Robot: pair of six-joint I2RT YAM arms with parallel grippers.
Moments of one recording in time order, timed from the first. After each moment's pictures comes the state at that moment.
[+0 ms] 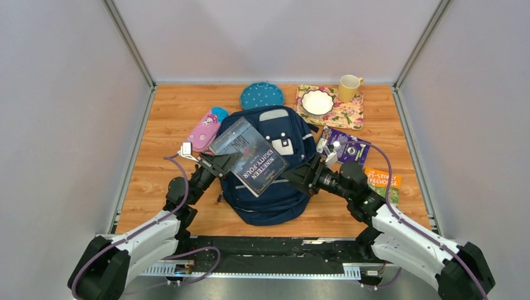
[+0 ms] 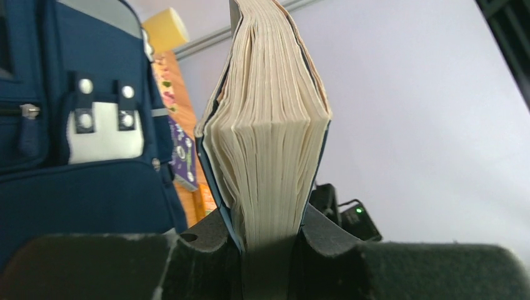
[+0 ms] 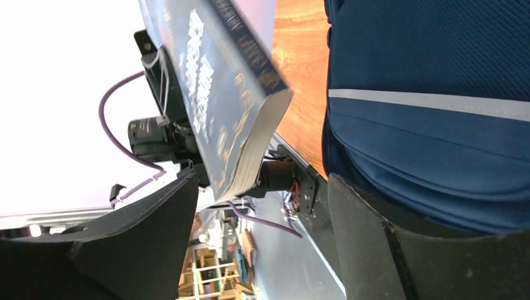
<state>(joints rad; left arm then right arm) -0.49 0.83 0.10 0.97 0.14 -1.28 0.66 0.77 0.37 0.20 -0.38 1.25</state>
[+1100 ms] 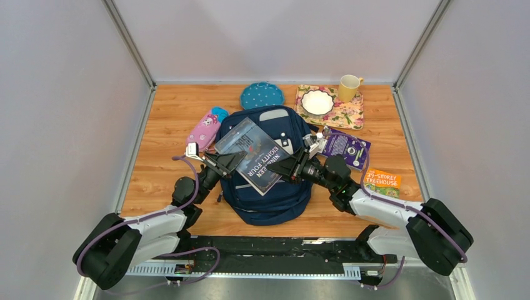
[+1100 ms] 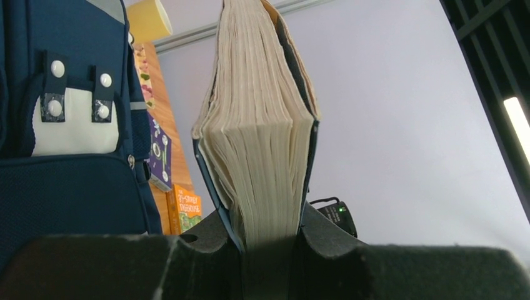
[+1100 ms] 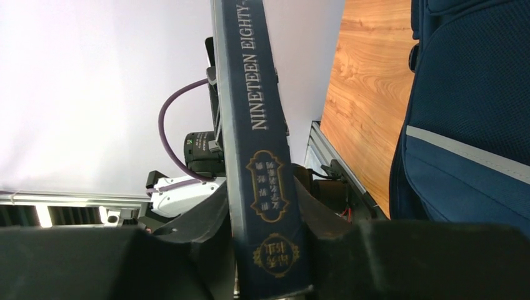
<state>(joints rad) -0.59 1.04 0.10 1.22 0.06 -1.38 0.74 1.19 0.42 0.78 -0.38 1.43</state>
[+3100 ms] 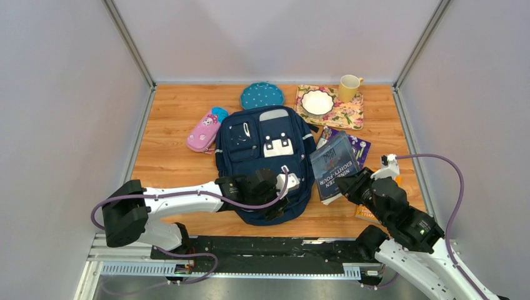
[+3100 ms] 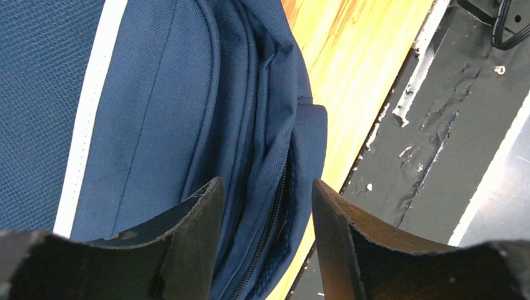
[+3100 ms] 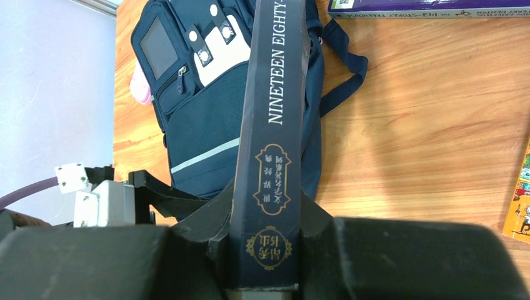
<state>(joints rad) -1.16 1.35 0.80 -0.25 0.10 -0.11 0.74 0.33 0.67 -0.78 0.35 0.97</state>
